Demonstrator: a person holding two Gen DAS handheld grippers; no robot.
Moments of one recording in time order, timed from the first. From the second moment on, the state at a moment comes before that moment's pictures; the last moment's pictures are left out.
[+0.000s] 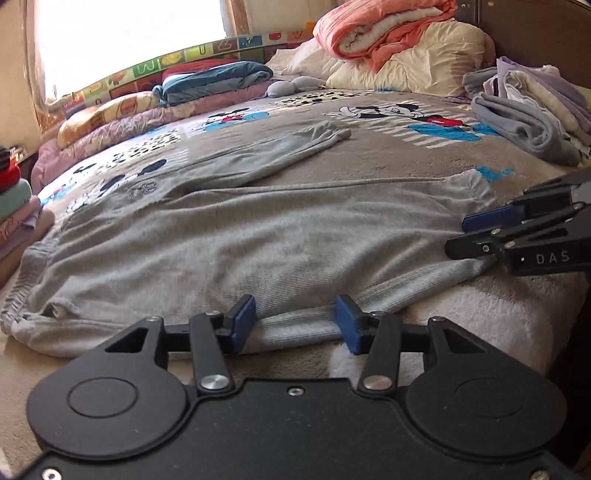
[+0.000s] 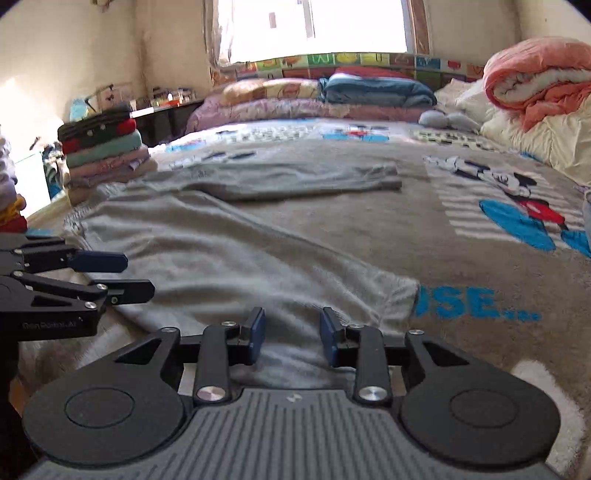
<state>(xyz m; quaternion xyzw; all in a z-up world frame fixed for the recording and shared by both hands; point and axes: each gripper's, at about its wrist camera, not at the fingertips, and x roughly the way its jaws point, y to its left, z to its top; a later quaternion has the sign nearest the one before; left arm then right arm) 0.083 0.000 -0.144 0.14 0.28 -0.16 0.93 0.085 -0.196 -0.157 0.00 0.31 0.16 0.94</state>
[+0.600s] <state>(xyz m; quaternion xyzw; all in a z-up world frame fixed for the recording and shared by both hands) 0.144 0.093 -0.129 -0.01 0.30 -0.04 0.95 0.087 -0.206 -0.153 0.01 0.27 0.16 0.95</state>
